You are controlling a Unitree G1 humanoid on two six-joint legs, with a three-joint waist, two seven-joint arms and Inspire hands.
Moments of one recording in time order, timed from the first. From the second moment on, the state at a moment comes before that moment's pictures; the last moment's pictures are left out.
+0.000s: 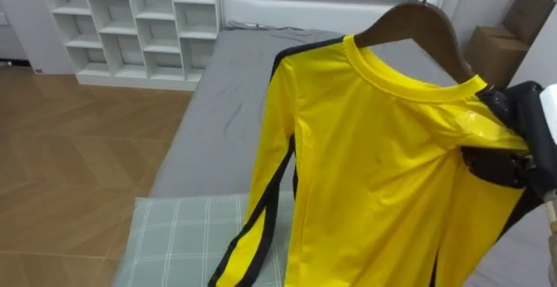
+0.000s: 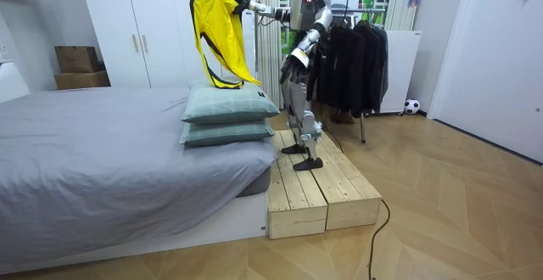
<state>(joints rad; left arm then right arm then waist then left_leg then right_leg) 0.28 0.22 0.31 0.60 0.23 -0.05 0.61 0.02 -0.42 -0.18 -0.13 -0.73 -0.02 -0.17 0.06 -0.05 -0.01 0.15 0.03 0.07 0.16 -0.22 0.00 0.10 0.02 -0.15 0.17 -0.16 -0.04</state>
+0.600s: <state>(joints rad) 0.38 0.22 0.36 1.03 0.19 -0.05 0.53 0.06 -0.45 -0.20 -0.25 -0.69 0.00 -0.17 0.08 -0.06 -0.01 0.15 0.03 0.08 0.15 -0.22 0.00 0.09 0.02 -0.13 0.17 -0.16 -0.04</state>
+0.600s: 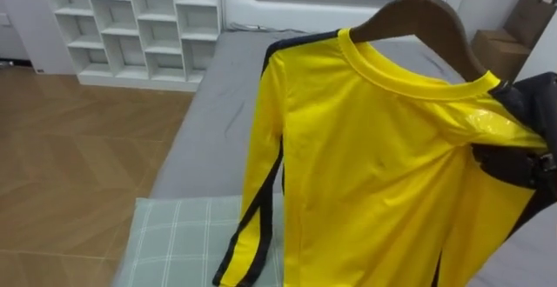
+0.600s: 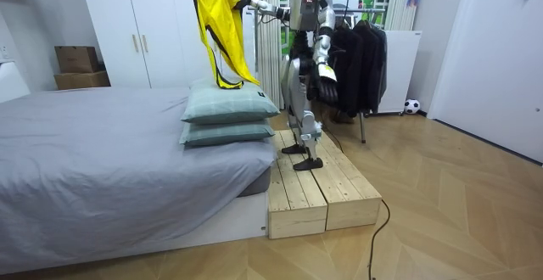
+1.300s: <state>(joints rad) 0.36 0.21 0.33 1.12 0.12 0.00 0.28 0.06 -0.45 -0.24 -0.31 -0.58 0.00 -0.17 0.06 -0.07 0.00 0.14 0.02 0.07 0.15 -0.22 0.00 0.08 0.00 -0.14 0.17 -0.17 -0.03</state>
